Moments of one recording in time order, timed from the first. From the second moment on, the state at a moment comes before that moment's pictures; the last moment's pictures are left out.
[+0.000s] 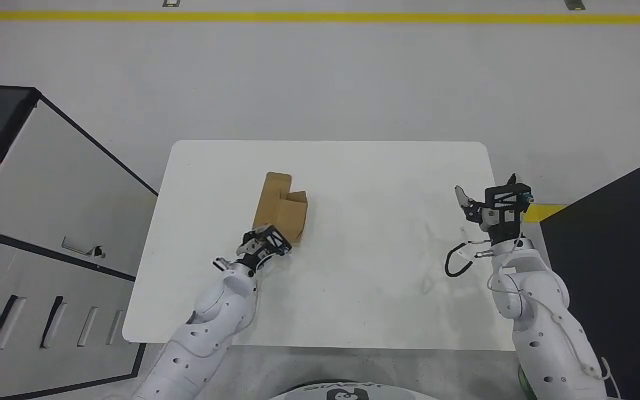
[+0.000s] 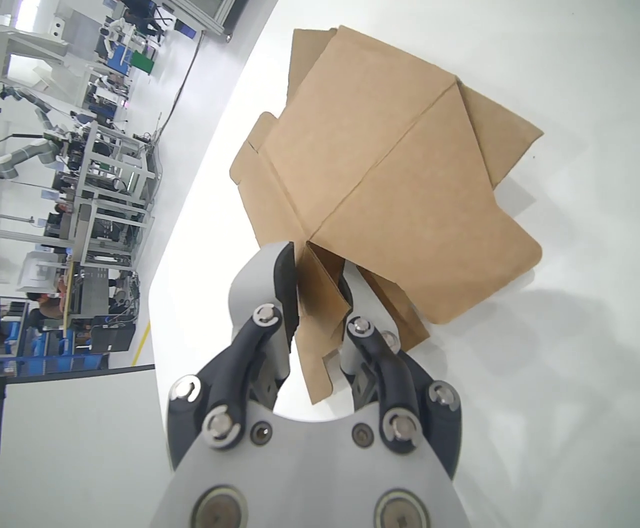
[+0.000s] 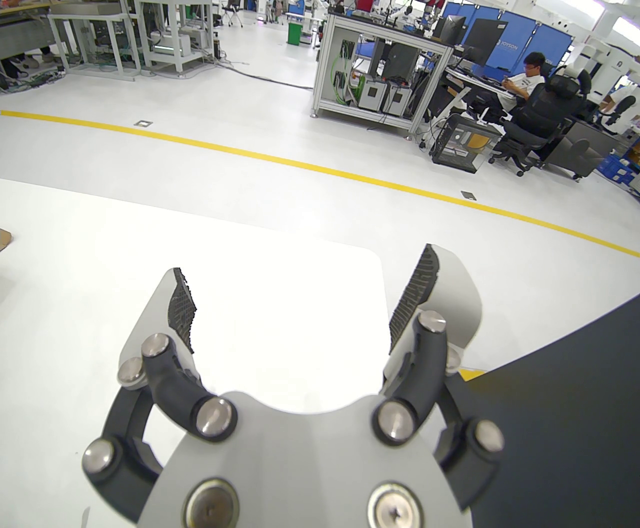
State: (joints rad) left arm 1.57 -1.22 -1.16 -1.47 2.10 0.05 -0.12; right arm -1.73 -1.15 1.60 -1.80 -1.33 0.00 0.00
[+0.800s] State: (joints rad) left arm 1.69 -1.18 -1.31 -1.73 2.18 -0.12 0.08; right arm -1.73 -1.15 1.60 -1.80 -1.33 0.00 0.00
